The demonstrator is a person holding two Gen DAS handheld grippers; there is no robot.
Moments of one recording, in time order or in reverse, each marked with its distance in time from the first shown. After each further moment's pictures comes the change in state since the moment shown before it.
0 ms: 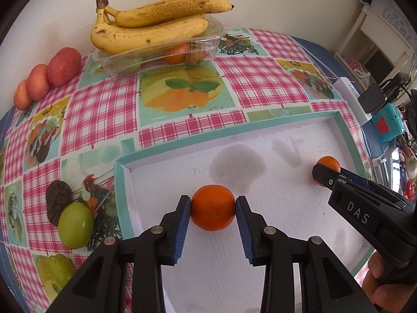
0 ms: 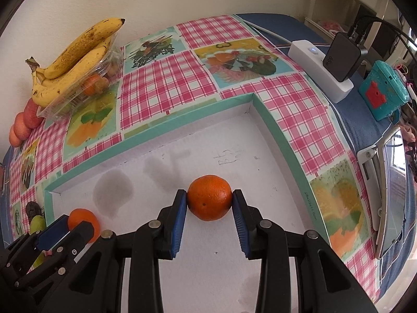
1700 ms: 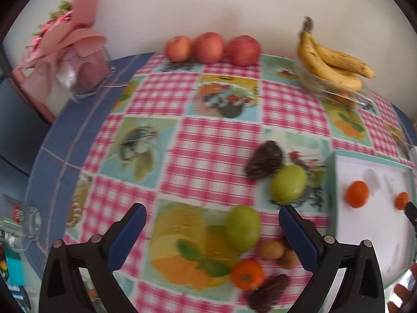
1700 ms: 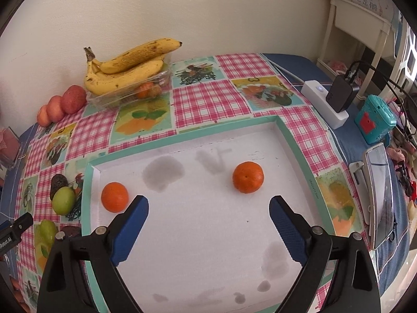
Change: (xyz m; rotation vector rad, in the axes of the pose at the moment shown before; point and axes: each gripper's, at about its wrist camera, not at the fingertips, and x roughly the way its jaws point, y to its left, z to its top) left arm -0.092 0.175 -0.088 -0.373 -0.116 0.367; right arm -0.063 0.043 -0.049 -0.133 -0.191 0.023
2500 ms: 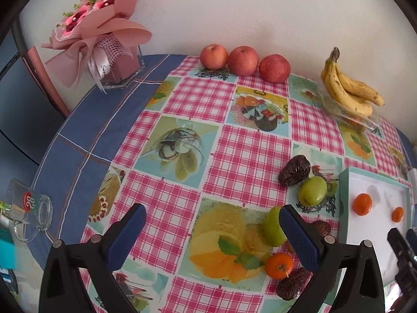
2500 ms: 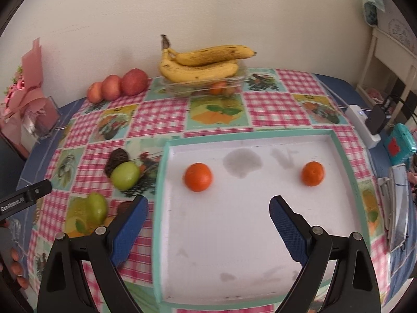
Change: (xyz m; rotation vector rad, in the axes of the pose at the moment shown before) left arm -0.023 0.058 -0.001 -0.103 -0.031 -0.034; right arm -0.036 0.082 -0.024 -0.159 -0.028 0.172
